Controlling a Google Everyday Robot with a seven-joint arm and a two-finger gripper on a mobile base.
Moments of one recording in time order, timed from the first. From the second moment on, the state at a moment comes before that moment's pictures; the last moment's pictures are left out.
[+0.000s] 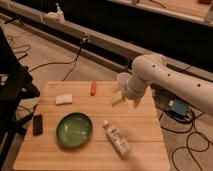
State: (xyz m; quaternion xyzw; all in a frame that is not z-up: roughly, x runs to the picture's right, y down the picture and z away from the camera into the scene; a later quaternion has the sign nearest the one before) arm 0.107 0.081 0.703 -0.33 0.13 0.67 0.65
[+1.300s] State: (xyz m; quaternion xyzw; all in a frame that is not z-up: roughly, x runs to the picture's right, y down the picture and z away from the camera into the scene) arm 0.110 0.078 0.704 -0.32 0.13 0.67 0.66
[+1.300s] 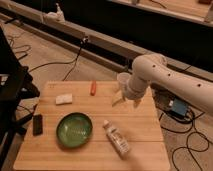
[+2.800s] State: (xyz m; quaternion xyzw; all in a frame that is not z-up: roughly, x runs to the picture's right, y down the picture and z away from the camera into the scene) arm -0.114 0.011 0.760 -0.32 0.04 0.54 0.78
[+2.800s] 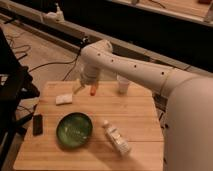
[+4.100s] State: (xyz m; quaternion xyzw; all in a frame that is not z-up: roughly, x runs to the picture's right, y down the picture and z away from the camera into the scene) arm -0.297 0.074 0.758 -0.41 -0.02 0.46 0.79
